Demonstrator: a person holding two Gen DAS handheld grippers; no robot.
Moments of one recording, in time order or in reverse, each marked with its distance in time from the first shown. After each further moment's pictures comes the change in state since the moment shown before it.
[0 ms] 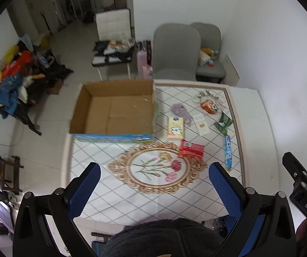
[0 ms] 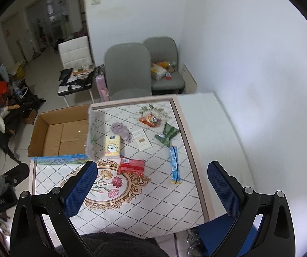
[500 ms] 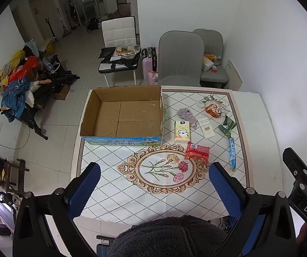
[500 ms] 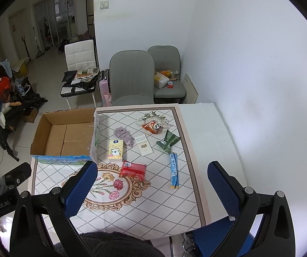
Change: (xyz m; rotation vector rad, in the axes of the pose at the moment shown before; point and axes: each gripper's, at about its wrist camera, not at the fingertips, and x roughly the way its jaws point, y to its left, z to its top) left arm -0.037 0.011 -0.012 0.008 -0.061 0.057; right arm -0.043 0.042 -0.011 -0.094 -0.086 0.000
